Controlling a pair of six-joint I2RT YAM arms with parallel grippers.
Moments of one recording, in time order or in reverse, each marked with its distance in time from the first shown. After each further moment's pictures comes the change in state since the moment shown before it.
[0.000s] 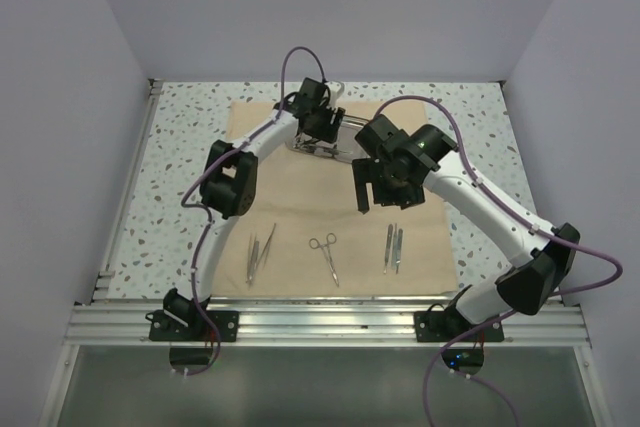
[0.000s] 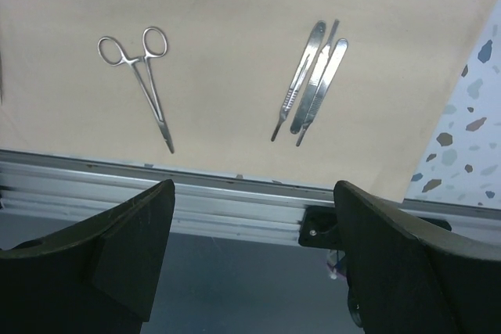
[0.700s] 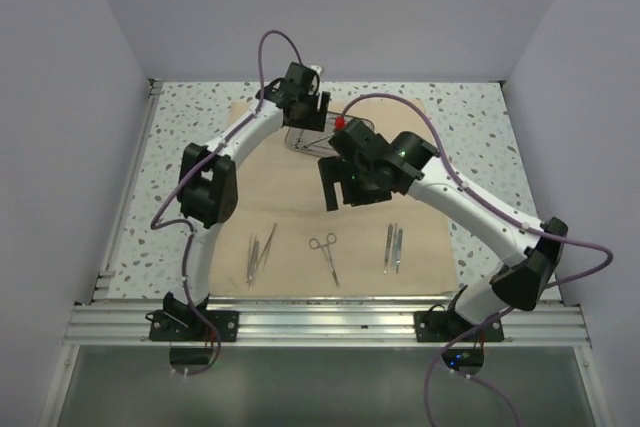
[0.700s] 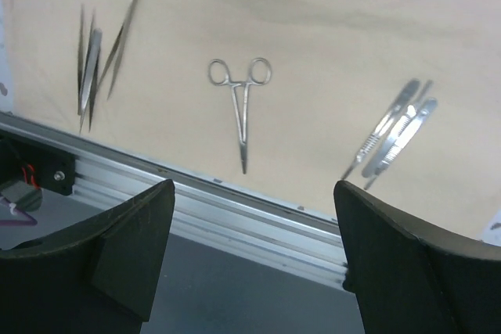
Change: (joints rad) left arm 0.016 -0.245 -0.102 -0.158 -0.134 -0.183; right arm 0.149 0.065 0.060 0.186 -0.053 0.023
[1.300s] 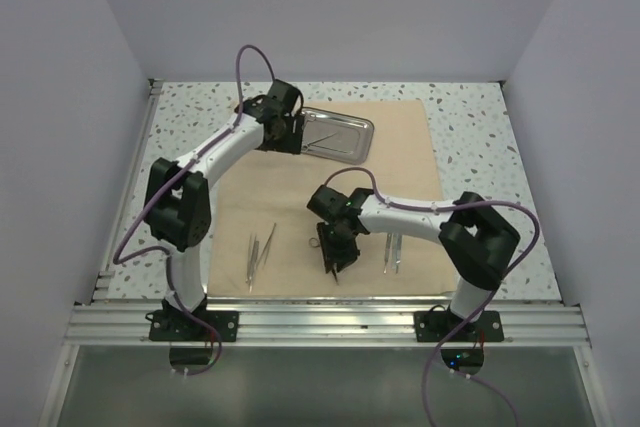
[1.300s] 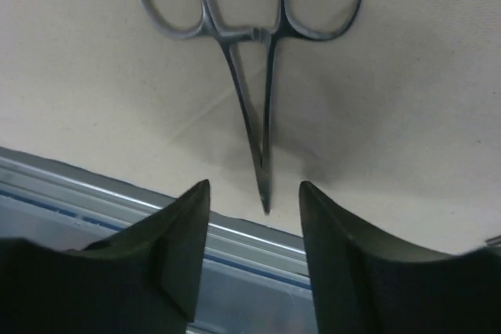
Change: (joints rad) left arm -0.003 -0.309 -0.387 -0.109 -0.185 -0.064; right arm 0.071 0.183 -0.540 0.444 -0.262 0.172
